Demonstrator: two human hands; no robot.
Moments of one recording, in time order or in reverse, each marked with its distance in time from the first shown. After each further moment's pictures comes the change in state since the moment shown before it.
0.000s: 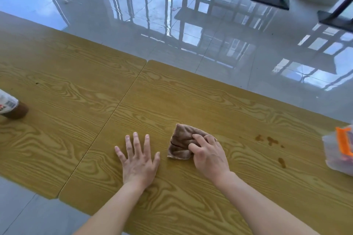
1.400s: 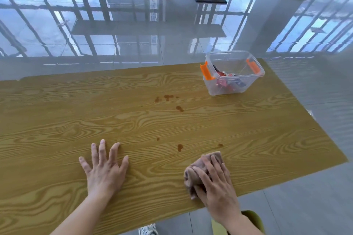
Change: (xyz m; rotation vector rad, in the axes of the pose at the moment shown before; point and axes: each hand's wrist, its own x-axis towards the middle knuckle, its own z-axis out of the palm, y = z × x) left_hand -0.066 0.122 0.044 -0.016 0.014 0.386; right_hand -0.351 0.072 0.030 0.145 0.102 0.577
